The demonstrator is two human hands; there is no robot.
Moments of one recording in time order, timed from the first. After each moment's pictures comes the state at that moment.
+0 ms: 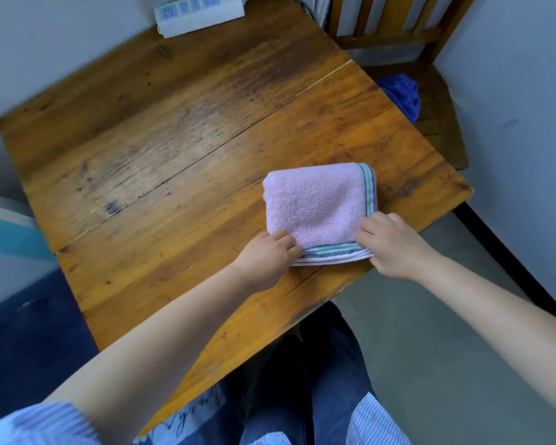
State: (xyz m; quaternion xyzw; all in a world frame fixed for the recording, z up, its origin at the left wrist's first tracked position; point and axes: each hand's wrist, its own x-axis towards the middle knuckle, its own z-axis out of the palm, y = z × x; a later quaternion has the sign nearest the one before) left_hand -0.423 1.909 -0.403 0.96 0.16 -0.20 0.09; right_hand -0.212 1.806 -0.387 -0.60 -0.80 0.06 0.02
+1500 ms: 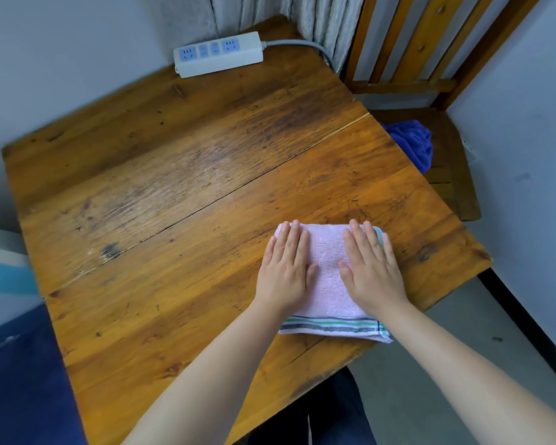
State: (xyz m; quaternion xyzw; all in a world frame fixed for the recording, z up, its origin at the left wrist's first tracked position) left_hand -0.379 1.938 -0.412 0.91 0.39 0.01 0.13; right_hand -0.234 1.871 -0.413 -0.77 -0.64 0.06 0.01
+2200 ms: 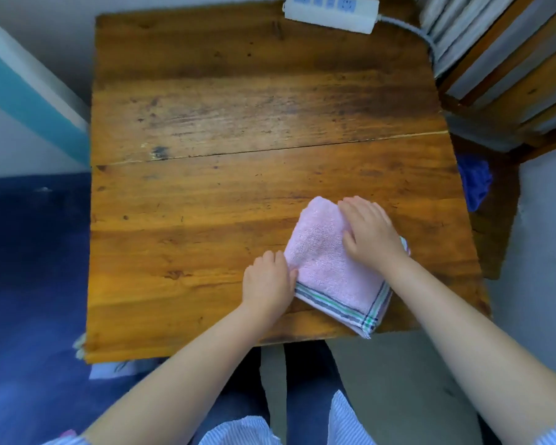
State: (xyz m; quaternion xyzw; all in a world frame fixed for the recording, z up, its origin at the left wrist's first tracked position) left_hand -0.404 1.879 -0.402 0.70 0.66 -0.12 0.26; right_hand -0.231 1.939 -0.382 -0.62 -0.75 0.22 -0.04
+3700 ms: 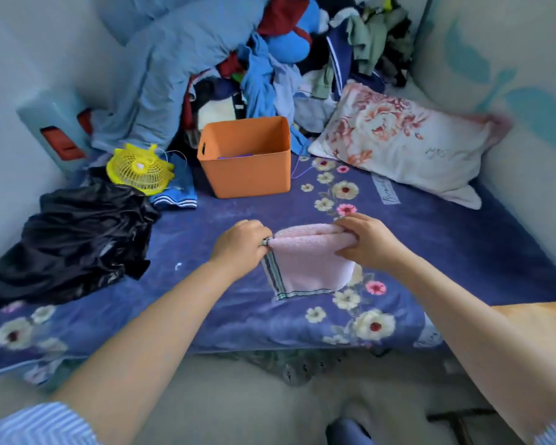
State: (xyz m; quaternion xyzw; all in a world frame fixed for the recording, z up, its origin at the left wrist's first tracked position) left_hand -0.596 1.229 -0.179 0.12 0.99 0.11 -0.01; right_hand -0.616 1.464 -0.183 0.20 -0.95 0.26 -0.01
